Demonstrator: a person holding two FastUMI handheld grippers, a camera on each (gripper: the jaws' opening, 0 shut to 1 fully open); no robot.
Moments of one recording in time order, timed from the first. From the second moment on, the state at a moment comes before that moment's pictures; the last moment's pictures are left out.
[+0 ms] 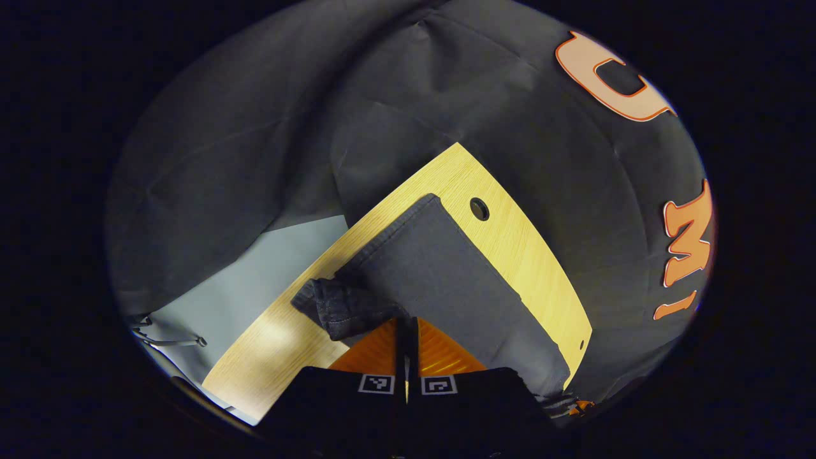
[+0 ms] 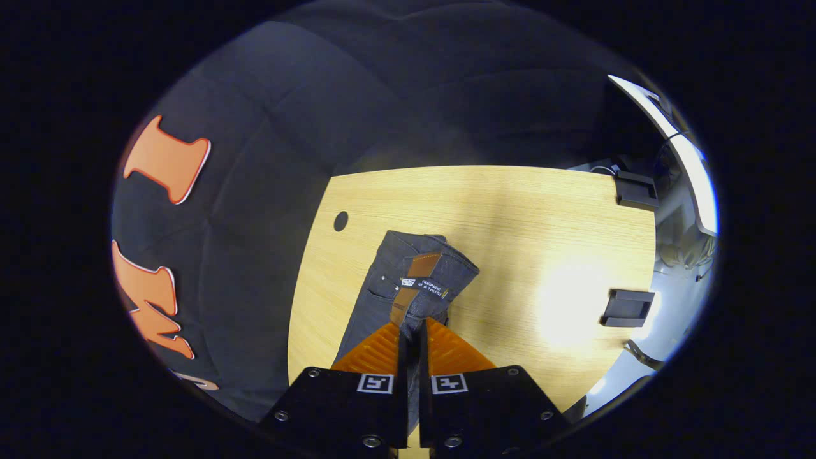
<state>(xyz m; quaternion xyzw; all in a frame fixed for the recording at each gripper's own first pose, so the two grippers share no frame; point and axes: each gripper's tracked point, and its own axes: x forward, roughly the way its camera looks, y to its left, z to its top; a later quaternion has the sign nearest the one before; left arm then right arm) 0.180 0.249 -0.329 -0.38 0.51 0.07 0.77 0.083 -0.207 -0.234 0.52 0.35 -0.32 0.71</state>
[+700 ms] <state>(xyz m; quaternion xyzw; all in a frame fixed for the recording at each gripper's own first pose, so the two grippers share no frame) 0.266 0.227 -0.367 -0.29 0.55 0.11 0.78 0.185 -0.215 -0.296 0.52 0.44 -0.30 0.67</state>
